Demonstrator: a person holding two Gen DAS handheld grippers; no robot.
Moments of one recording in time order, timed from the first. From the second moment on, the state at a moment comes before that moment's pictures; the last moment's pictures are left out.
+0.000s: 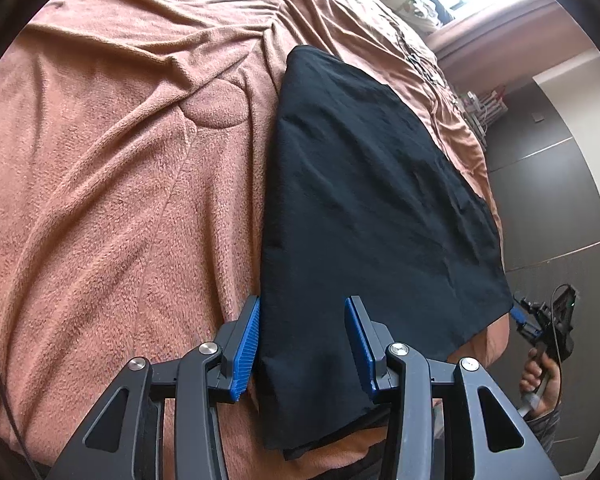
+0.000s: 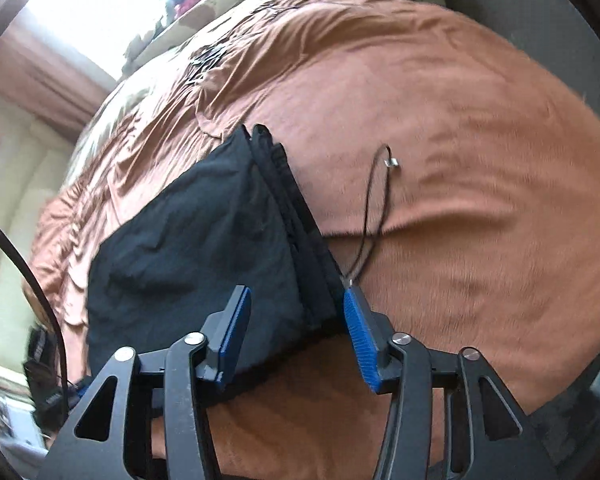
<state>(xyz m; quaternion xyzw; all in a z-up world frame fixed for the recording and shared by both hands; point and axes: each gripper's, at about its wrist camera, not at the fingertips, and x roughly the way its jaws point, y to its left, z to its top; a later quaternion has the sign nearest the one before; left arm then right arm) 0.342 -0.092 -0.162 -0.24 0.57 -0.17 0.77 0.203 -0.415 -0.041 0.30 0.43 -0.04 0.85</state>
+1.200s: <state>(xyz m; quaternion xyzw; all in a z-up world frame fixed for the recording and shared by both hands) 0.338 -0.100 -0.169 -0.23 0.58 -0.16 0.77 0.148 -0.447 -0.094 0.42 0.33 -0.02 0.85</state>
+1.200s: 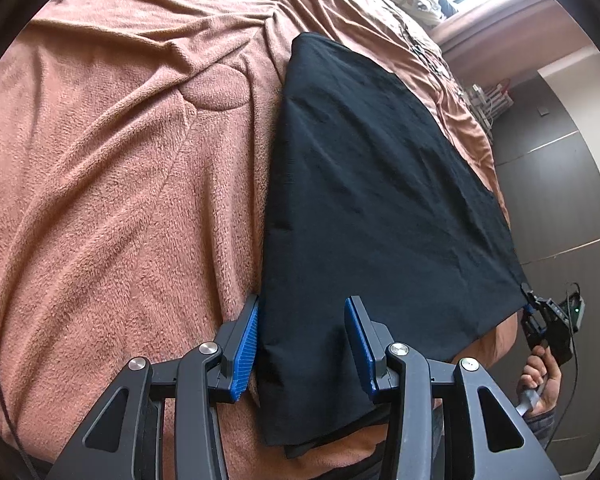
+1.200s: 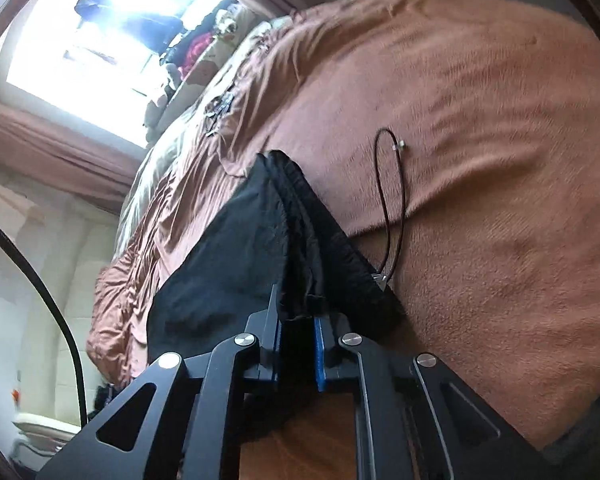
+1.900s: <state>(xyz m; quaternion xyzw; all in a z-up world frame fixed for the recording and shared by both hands) 0.341 -0.087 -0.166 -0.24 0.57 -0.18 0.77 0.117 -0.420 -0.098 0.43 0.35 -0.05 0.83</state>
